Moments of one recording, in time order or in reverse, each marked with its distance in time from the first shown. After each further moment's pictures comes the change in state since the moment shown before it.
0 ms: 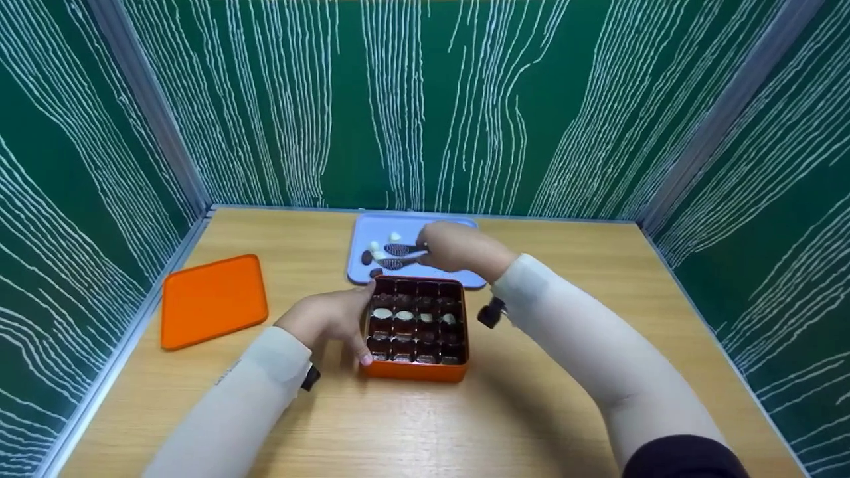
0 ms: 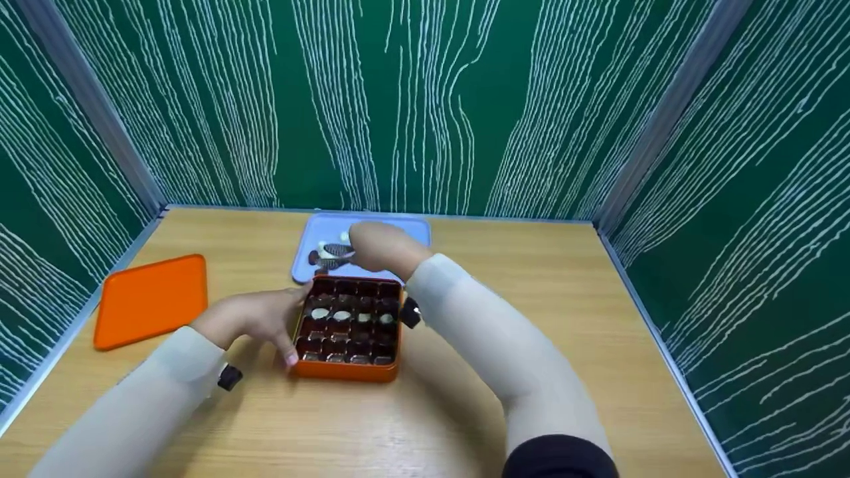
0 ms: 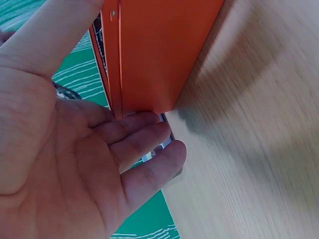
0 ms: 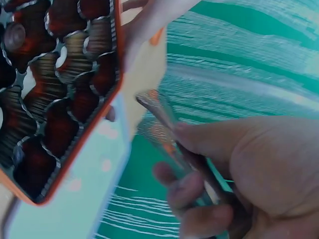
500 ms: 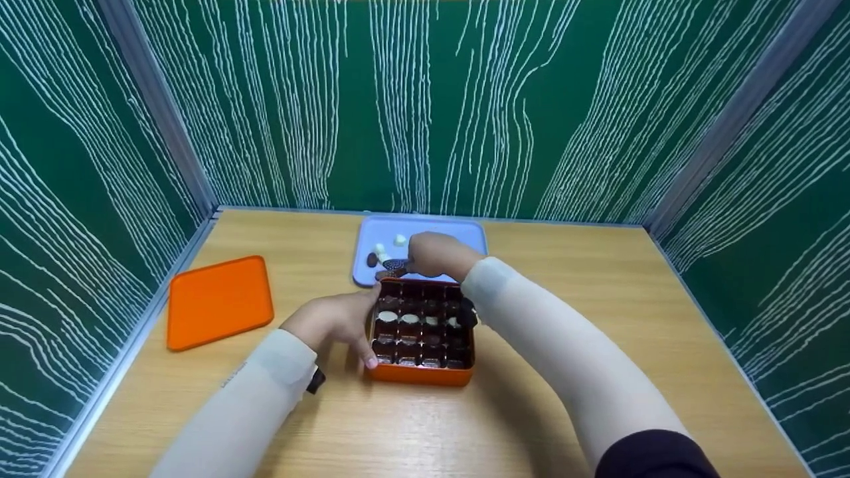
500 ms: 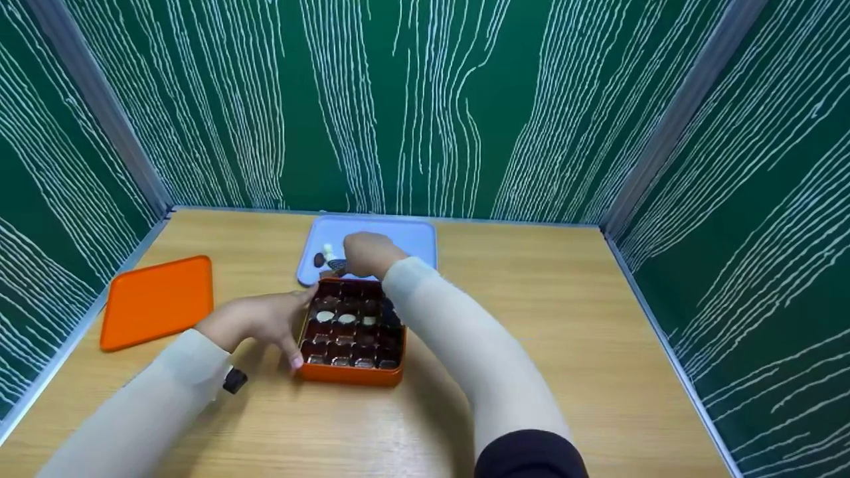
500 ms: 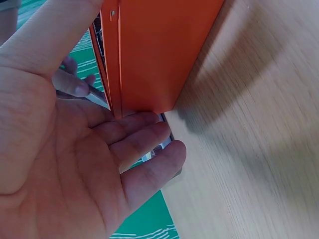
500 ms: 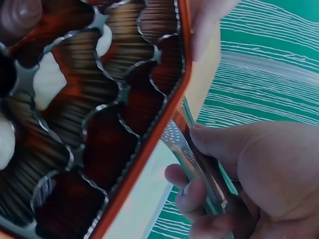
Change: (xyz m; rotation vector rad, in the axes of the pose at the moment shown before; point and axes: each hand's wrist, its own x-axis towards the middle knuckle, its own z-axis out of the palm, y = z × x) left_hand 0.000 -0.002 0.000 -0.037 -0.010 0.000; right_hand 0.061 -0.002 0.040 0.006 -0.051 0.104
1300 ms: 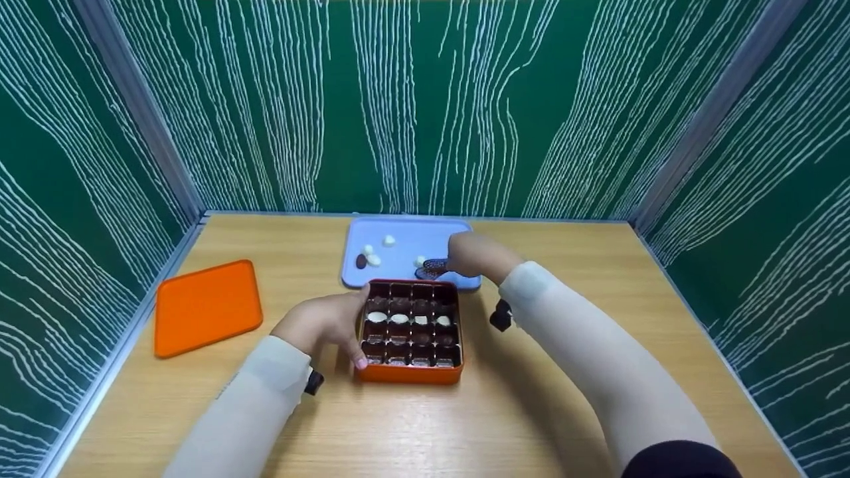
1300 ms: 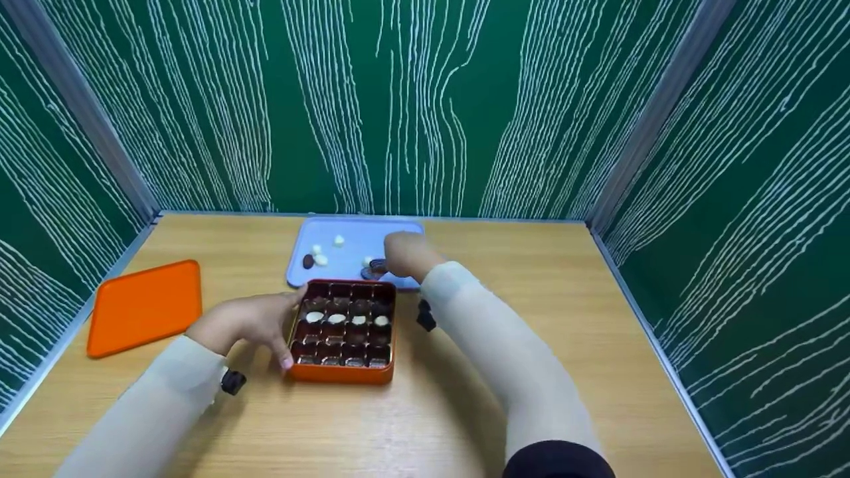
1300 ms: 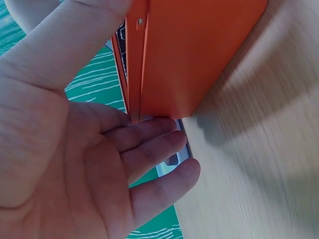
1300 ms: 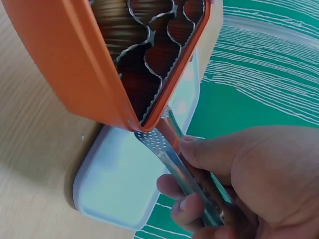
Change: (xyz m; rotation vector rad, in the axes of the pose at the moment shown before) left_hand -0.002 0.004 0.002 -0.034 0.023 -0.022; right_hand -0.043 0.073 -0.006 0.061 -0.068 0.186
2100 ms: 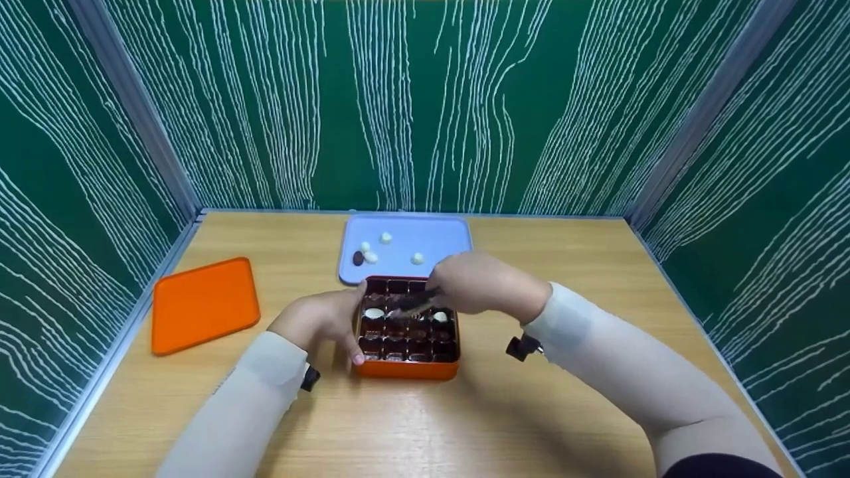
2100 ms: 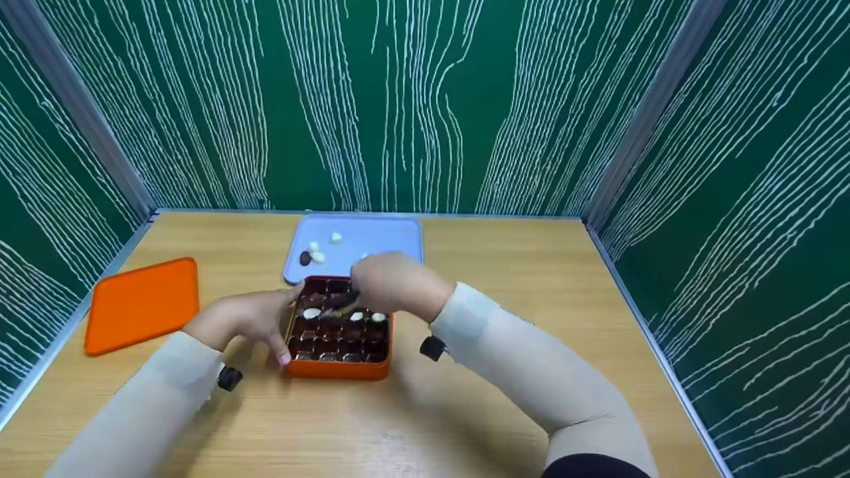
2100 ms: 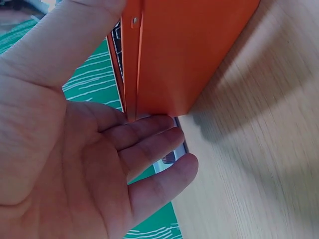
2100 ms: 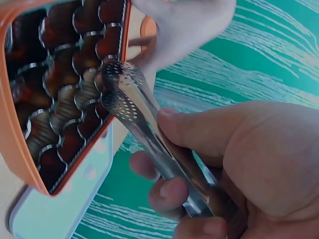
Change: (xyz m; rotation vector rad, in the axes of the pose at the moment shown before) left_hand -0.002 0.002 -0.002 0.052 -0.017 -0.007; right_hand -0.116 -0.050 -0.006 -0.215 0.069 -0.401
